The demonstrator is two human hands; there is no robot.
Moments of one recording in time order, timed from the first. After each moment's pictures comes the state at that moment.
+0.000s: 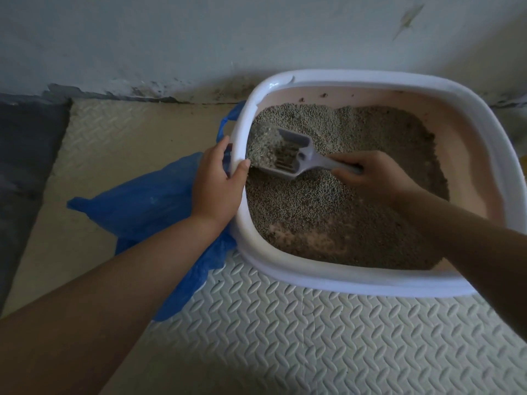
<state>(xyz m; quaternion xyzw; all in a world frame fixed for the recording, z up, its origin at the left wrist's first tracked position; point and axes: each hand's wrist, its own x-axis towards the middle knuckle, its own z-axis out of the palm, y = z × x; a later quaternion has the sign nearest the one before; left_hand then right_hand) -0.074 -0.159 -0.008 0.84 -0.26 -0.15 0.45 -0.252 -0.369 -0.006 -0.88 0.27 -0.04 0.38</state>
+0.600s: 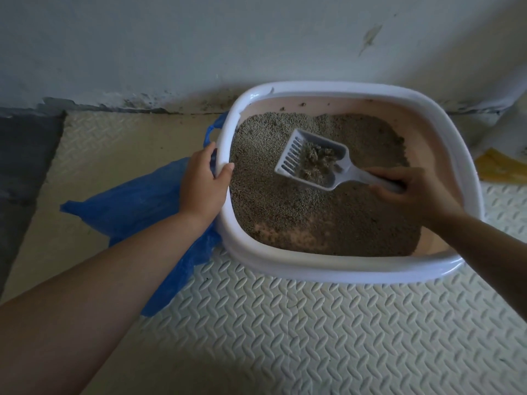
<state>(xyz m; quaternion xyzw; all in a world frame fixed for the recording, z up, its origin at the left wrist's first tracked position) -0.075 -0.160 -0.006 0.86 -0.27 -0.14 0.41 -0.347 -0.383 0.024 -0.90 0.27 -0.09 0.32</state>
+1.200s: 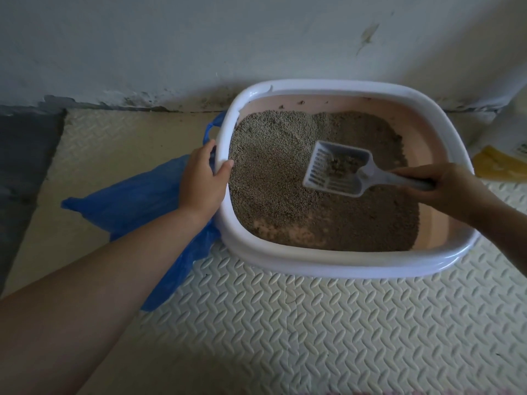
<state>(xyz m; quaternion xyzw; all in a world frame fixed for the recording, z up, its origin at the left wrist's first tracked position) -0.077 -0.158 -0.001 0.85 -0.27 -0.15 0.42 -0.380 -0.408 0.043 -0.92 0.27 -0.04 0.26</state>
